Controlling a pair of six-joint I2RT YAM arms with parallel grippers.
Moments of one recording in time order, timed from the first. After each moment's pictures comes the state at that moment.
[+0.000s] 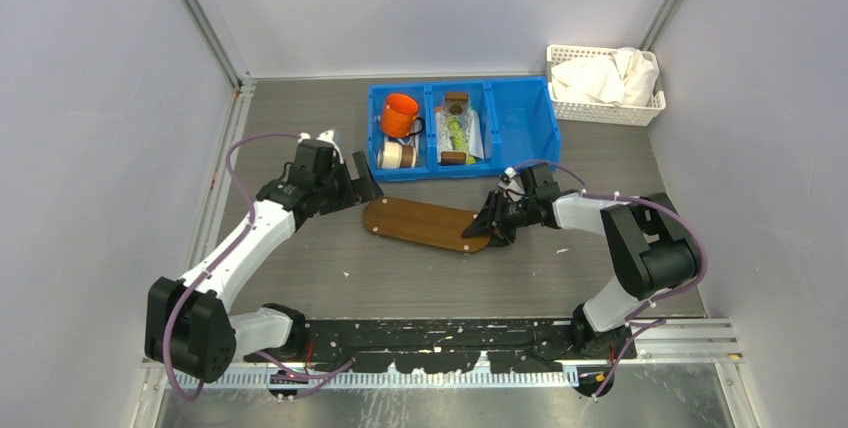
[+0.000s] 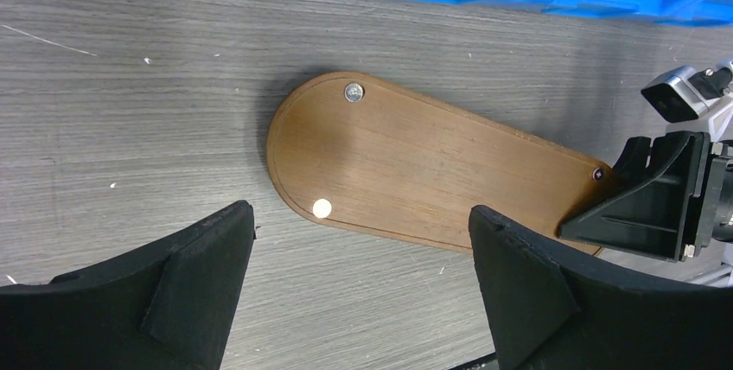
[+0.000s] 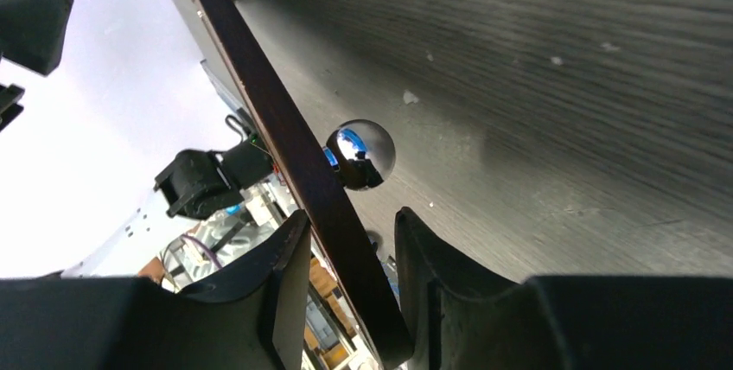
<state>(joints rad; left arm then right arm) -0.34 1.20 0.86 -0.46 0.11 -0.58 0.30 1.61 0.65 -0.09 -0.80 0.79</state>
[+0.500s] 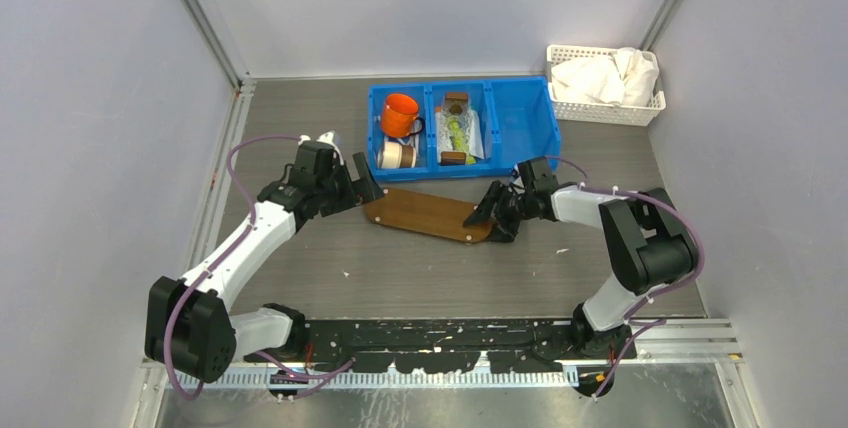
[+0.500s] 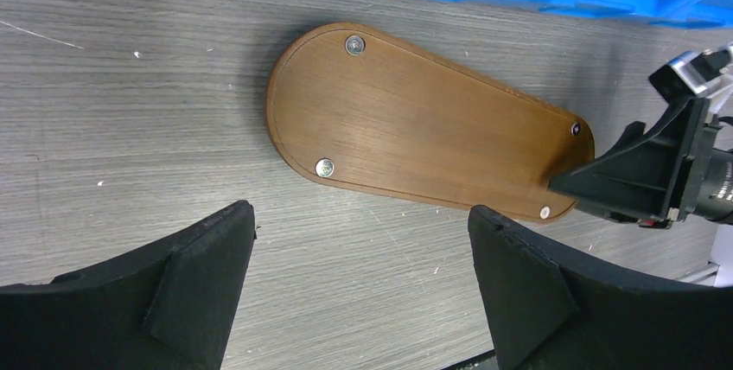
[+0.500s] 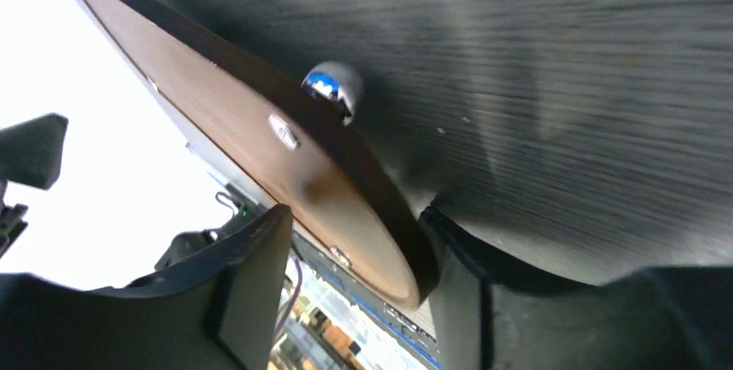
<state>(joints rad) -0.34 1.20 0.84 -0.43 0.12 -0.60 0.30 1.66 0.70 -0.13 -0.63 0.85</state>
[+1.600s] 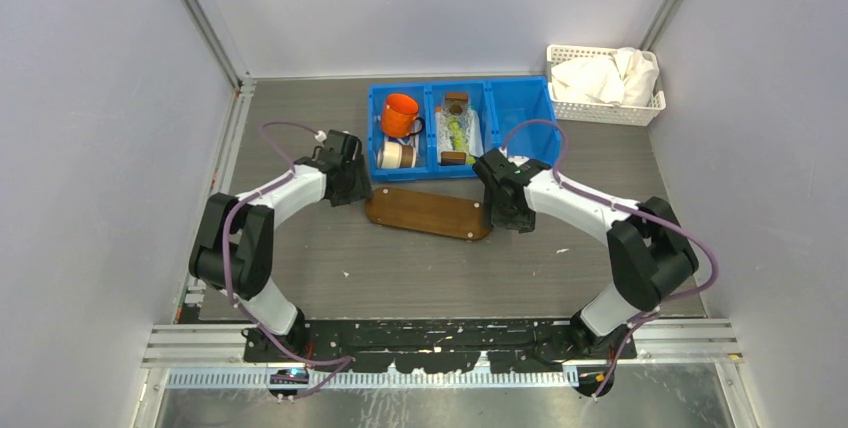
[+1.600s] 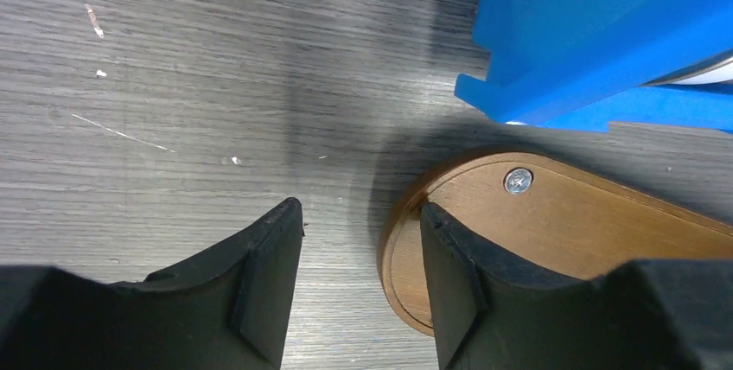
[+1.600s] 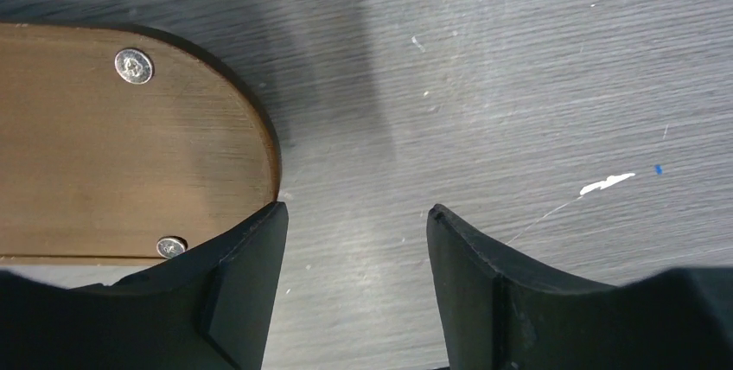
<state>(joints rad) -0.33 1.63 0.98 -0.39 -0.08 -0.53 0.61 1.54 1.03 -0.80 0.27 0.71</state>
